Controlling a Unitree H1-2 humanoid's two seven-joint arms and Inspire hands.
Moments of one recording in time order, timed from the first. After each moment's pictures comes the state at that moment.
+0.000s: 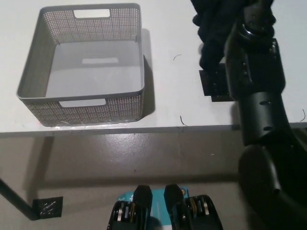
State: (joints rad) left_arm 0.28 0.20 -0.29 0.24 0.33 -0.37 0.14; right_arm -1.25 0.06 -0.35 0.77 -0.05 0.23 -0.58
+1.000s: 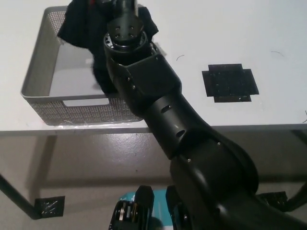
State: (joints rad) left_arm 0.26 0.22 -0.38 0.17 0.40 -0.21 0.17; right_arm -1.44 0.34 -0.16 1.06 0.00 0.25 -0.50
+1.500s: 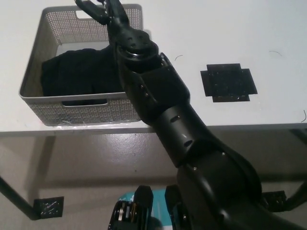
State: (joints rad) left_arm 0.26 0.23 -0.39 0.17 0.40 -0.20 0.20; right_arm -1.32 0.32 -0.15 0.95 0.09 0.33 -0.21
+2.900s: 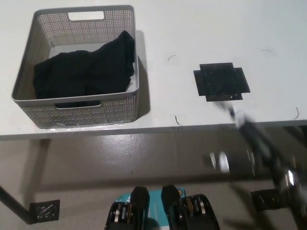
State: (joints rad) left_arm 0.26 0.21 -0.34 0.31 0.31 -0.38 0.27; right_arm -0.13 -0.43 0.38 -0.29 -0.18 0.28 0.07
